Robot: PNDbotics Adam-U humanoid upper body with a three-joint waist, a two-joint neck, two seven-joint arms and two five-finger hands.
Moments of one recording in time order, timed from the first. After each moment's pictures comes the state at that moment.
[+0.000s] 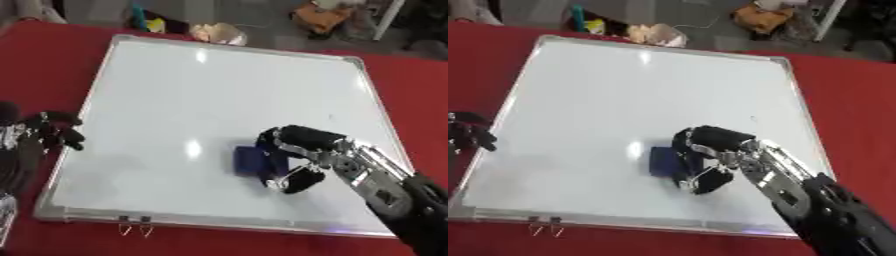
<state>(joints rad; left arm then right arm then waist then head) -0.26 0.32 0.01 -1.64 0.19 0.02 -0.29 -0.49 -0.49 0.49 -1.59 0.66 -0.11 0.48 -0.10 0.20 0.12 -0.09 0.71</state>
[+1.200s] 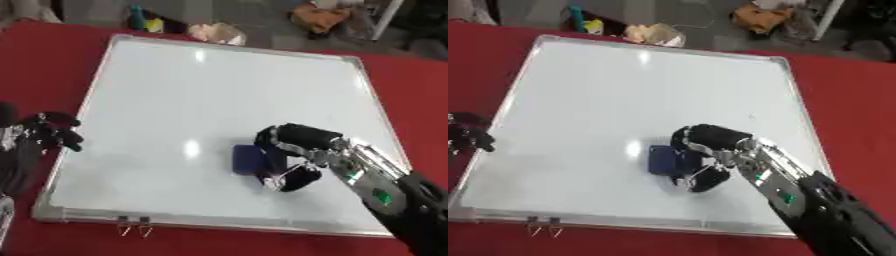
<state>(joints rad) -0.26 0.32 0.01 -1.64 0.19 0.02 -0.30 -0.49 -0.49 0.49 -1.57 0.69 -0.11 0.48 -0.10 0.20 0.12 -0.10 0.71</state>
